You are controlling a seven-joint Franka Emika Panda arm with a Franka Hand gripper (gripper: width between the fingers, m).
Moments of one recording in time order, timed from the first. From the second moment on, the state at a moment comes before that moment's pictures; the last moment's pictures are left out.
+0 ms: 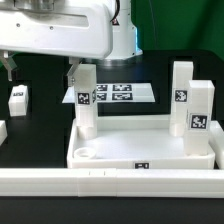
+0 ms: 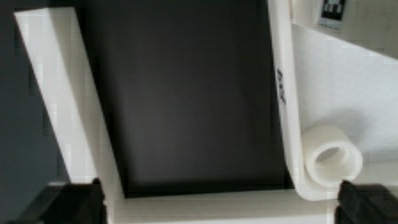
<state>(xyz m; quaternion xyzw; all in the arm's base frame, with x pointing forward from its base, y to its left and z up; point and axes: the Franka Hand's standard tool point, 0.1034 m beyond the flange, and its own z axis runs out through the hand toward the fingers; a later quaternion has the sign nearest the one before) 0.578 -0.139 0.117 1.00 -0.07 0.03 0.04</state>
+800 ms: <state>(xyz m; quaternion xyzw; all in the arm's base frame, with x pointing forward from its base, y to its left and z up) 0.519 -0.219 0.082 1.00 -0.01 0.02 0.05</state>
